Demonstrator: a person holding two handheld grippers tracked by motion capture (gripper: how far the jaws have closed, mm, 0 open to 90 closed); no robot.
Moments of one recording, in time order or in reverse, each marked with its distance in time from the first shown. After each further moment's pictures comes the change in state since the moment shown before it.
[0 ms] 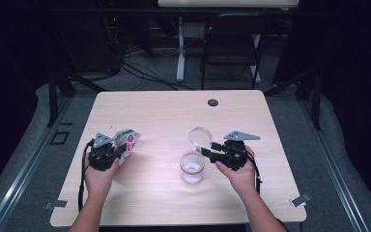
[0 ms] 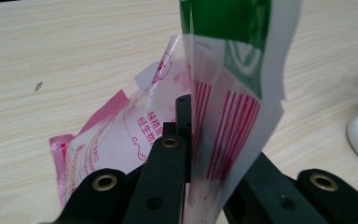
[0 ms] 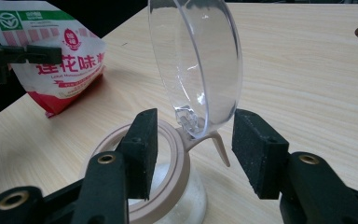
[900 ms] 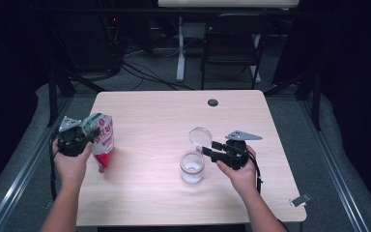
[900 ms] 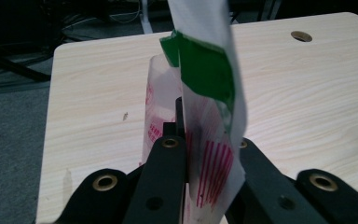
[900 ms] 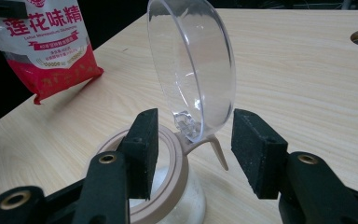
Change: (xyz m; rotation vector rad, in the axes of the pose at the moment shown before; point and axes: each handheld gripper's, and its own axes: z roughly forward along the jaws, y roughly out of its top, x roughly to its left) left arm 0.054 0.045 -0.047 -0.047 0.098 -0.037; right arm -0.001 0.001 -0.004 -0.019 0.001 0.007
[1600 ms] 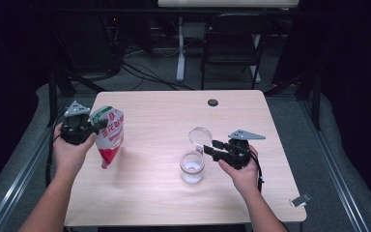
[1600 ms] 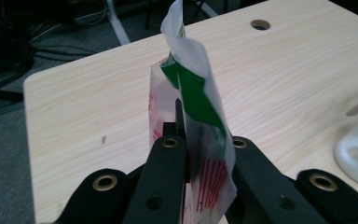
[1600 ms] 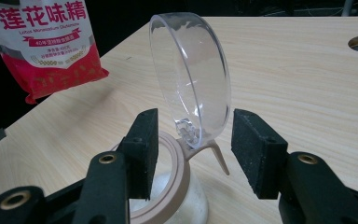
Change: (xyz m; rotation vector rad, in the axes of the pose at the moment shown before) left arm -0.032 0.046 -0.012 0.063 -0.123 0.170; right arm -0.001 0.003 -0.006 -0.030 0.016 0.015
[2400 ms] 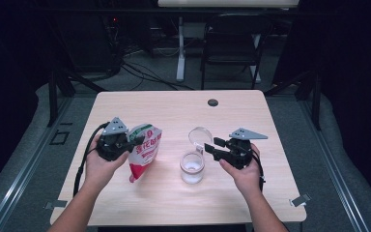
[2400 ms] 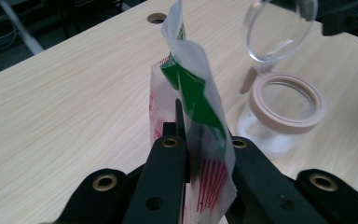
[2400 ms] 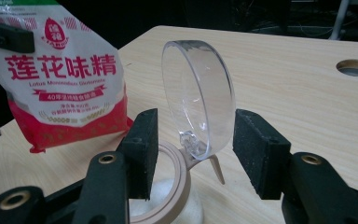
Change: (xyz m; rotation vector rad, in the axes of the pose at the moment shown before) left arm -0.084 -0.010 0.026 -0.003 -0.244 0.179; right arm 0.009 0.009 -0.011 -0.022 -0.022 -0.065
